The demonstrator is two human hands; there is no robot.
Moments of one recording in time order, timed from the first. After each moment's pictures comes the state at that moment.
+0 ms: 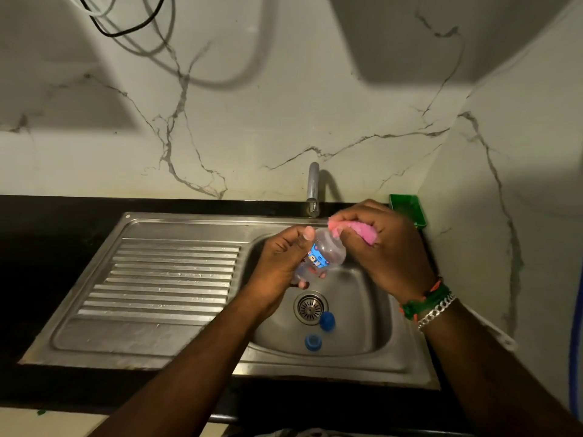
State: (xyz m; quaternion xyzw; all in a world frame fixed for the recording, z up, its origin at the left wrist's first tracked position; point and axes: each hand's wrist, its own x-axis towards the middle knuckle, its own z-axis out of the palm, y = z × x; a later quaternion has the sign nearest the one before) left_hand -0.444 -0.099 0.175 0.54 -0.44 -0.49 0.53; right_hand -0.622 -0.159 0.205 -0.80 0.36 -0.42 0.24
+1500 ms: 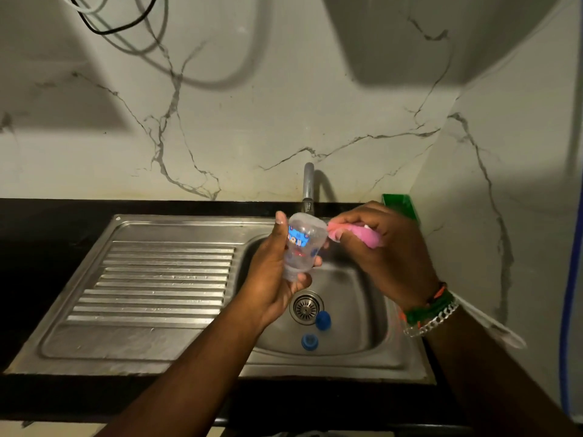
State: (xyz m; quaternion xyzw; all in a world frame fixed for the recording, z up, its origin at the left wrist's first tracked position) left_hand -0.445 -0.092 0.182 0.44 -0.25 -0.63 0.59; right_hand -0.619 -0.145 0.209 -0.79 0.40 -0.41 0.22
